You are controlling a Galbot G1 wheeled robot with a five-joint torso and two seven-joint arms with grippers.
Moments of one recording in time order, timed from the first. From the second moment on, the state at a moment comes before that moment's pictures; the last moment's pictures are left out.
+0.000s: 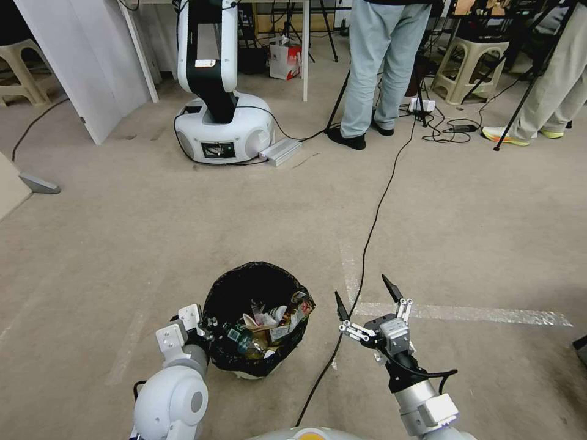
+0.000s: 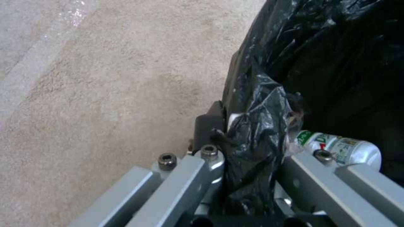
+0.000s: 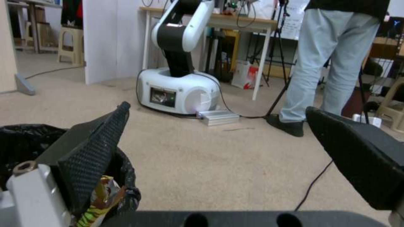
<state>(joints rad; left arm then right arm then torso) 1.58 -1.51 -0.52 -2.14 -0.49 0.65 -0.44 -1.76 1.30 0.33 2.09 -0.06 0.35 0.01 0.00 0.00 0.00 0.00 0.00</state>
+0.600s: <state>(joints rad) 1.56 -1.51 -0.53 -2.14 -0.51 0.65 -0.44 -1.77 1.30 0.33 2.08 -0.08 0.36 -0.01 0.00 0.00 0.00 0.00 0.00</state>
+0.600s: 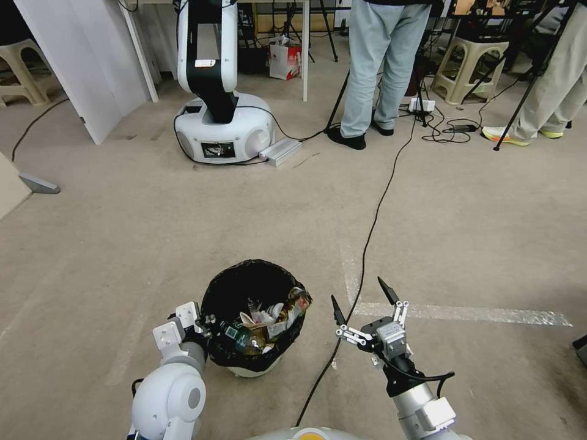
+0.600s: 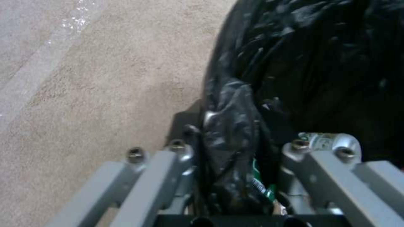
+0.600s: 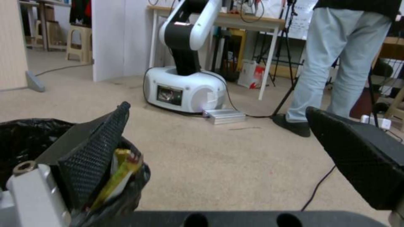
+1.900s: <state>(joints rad) 1.81 -1.48 -0.45 -2.29 0.03 0.18 -0.26 -1.71 1.37 0.31 2.14 -0.08 0.27 0.20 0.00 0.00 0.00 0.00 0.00</state>
